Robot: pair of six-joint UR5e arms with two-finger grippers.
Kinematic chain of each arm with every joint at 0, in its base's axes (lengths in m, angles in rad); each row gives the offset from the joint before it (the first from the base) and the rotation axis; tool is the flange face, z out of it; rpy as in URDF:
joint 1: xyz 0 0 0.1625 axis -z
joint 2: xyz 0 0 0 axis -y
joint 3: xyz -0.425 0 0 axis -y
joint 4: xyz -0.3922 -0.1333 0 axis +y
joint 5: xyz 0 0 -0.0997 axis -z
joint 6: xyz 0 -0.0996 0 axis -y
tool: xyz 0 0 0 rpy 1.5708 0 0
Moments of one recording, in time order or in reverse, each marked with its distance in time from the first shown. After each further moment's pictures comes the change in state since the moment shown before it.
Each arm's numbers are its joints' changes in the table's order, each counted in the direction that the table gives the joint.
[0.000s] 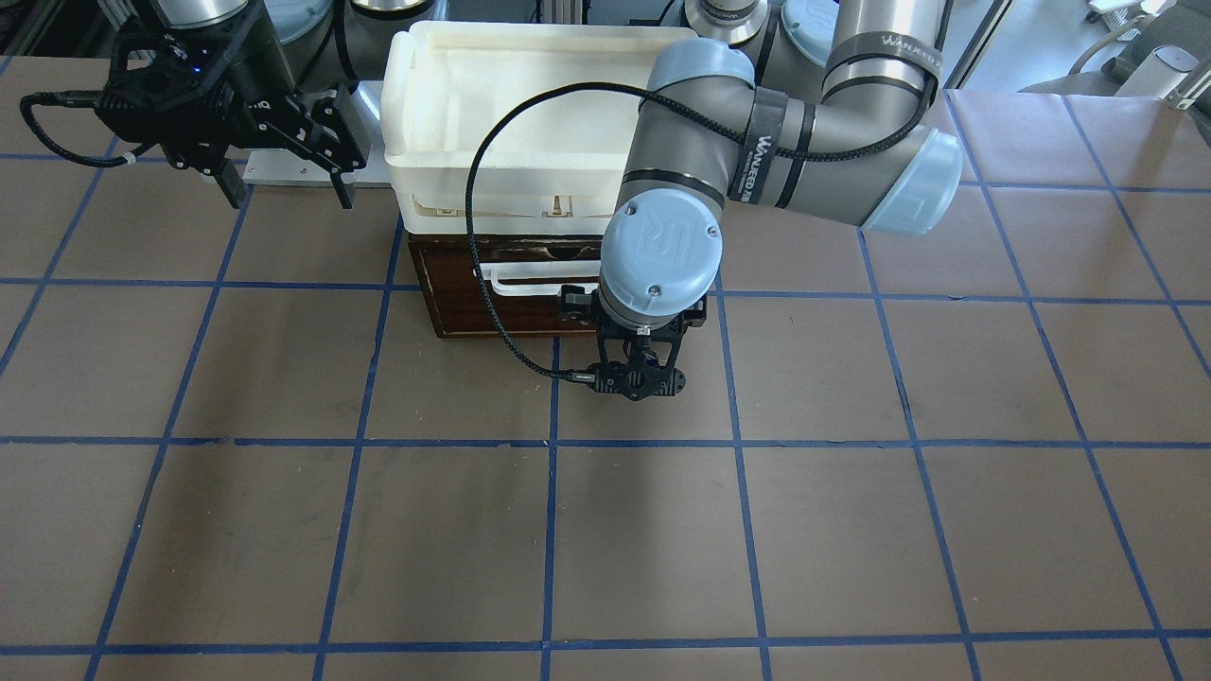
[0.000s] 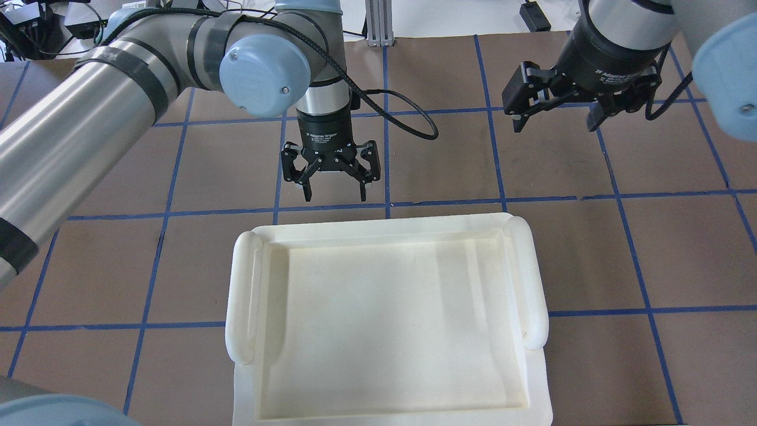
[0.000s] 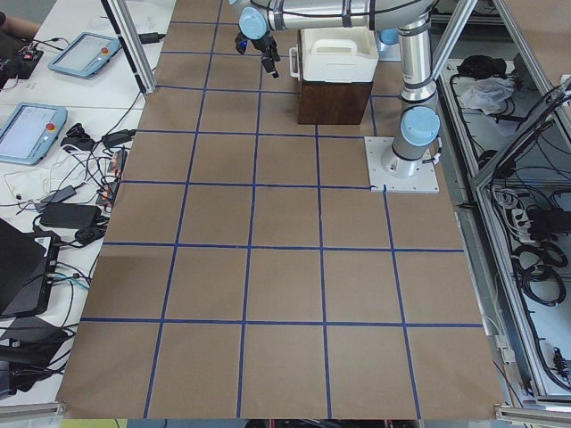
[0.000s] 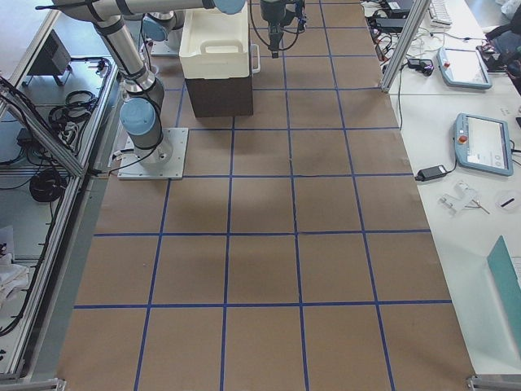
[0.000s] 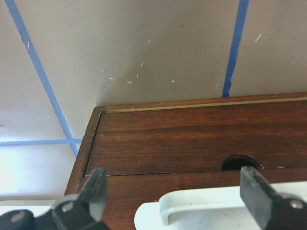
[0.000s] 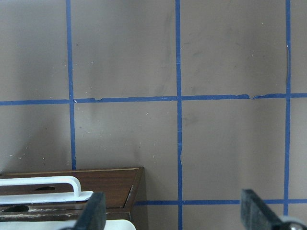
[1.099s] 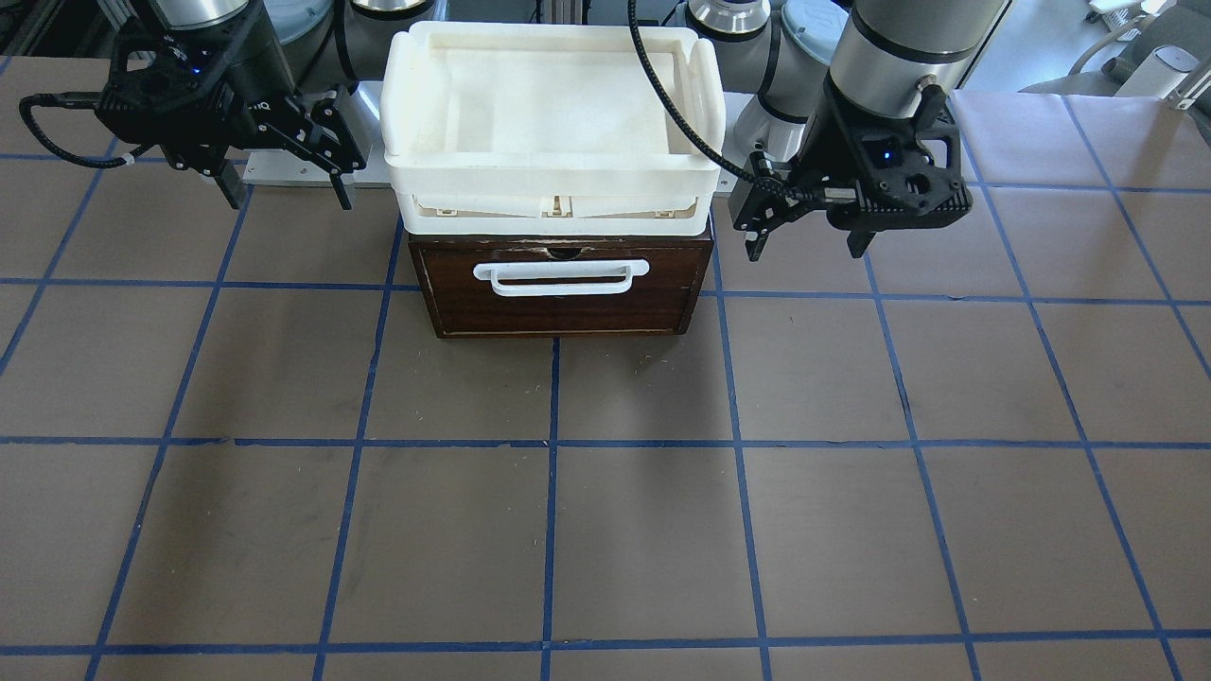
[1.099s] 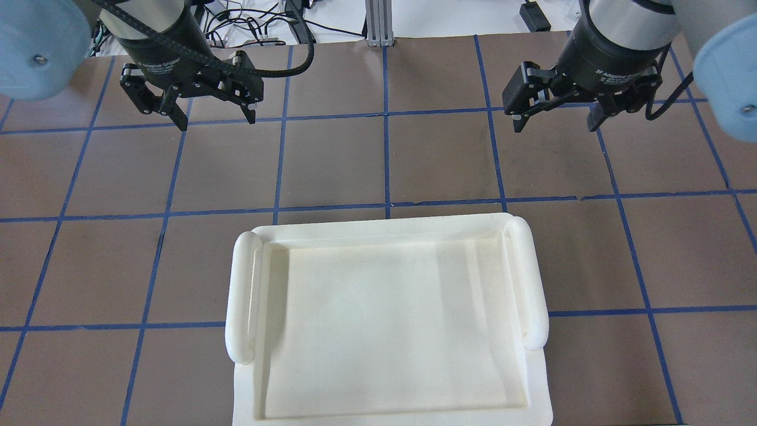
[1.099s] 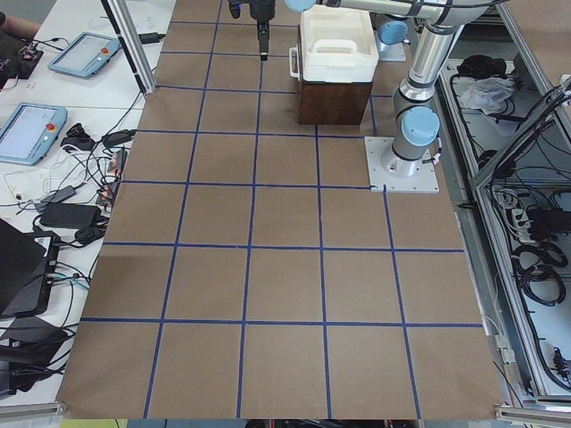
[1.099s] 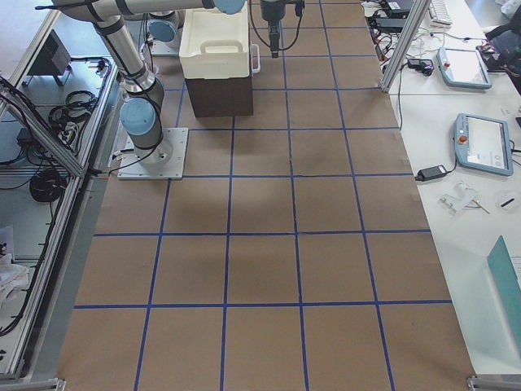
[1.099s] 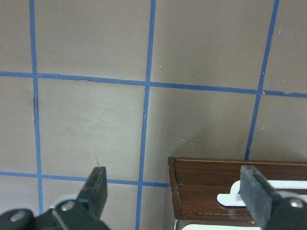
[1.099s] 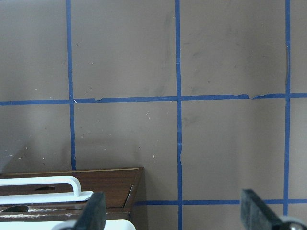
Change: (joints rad) left arm -0.213 0.342 -0.075 -0.104 0.087 0.098; right arm 0.000 0.000 0.000 0.000 -0.002 0.000
